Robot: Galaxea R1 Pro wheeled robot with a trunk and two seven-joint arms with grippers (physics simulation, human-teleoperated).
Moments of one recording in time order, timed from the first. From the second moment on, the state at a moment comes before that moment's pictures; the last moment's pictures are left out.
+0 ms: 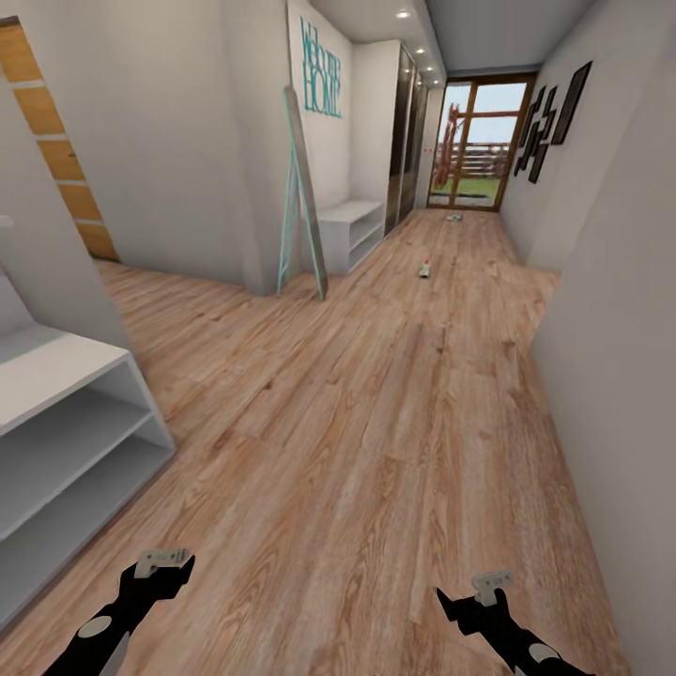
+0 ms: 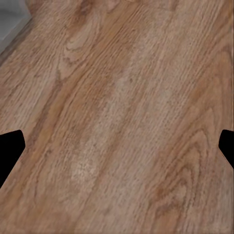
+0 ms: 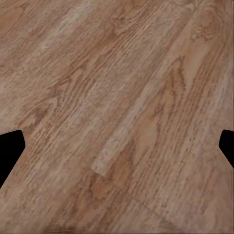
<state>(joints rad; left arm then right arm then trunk) -0.39 0.19 0.15 -0.53 0.00 -0.15 -0.17 -0.54 -0.13 0.09 -0.06 -0.04 -0.46 0.27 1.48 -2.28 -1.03</state>
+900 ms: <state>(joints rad) -0.39 0.19 0.15 -0.53 0.00 -0.15 -0.17 -0.54 -0.12 0.09 -0.06 -0.04 -0.46 0.27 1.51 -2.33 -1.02</state>
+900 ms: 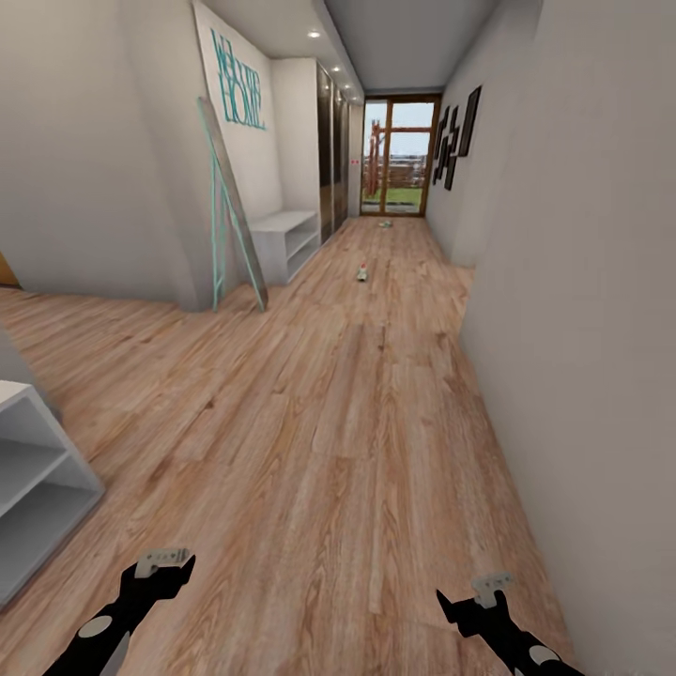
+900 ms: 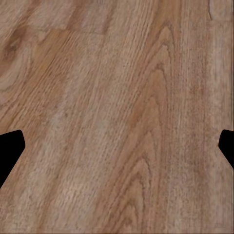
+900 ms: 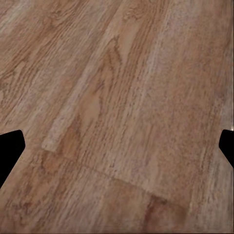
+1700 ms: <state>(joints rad) -0.39 0.19 0.15 -0.53 0.00 -0.15 -0.17 -0.54 -0.12 0.09 -0.06 -0.04 -0.46 0.27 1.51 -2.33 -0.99</state>
